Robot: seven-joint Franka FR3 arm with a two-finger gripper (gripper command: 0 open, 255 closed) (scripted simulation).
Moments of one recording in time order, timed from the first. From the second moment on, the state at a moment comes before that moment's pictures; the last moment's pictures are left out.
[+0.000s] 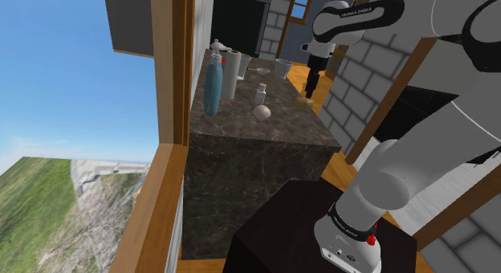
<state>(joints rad) -0.01 -0.31 -0.53 -2.19 -0.19 1.84 -0.94</state>
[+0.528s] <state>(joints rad) -0.02 0.03 -0.65 -1.99 -0.07 1.94 -1.27</state>
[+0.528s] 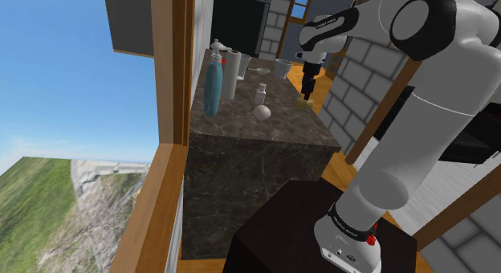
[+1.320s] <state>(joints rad) -0.04 0.15 -0.66 -1.99 0.00 2.04 -1.36</state>
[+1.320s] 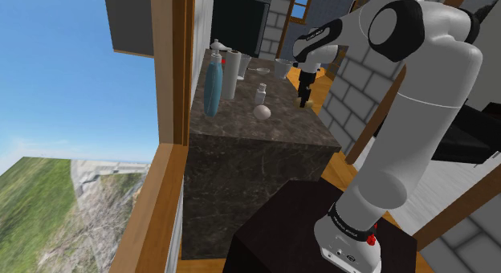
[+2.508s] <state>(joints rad) -0.03 0.10 -0.66 -1.92 -0.03 1.93 -1.35</state>
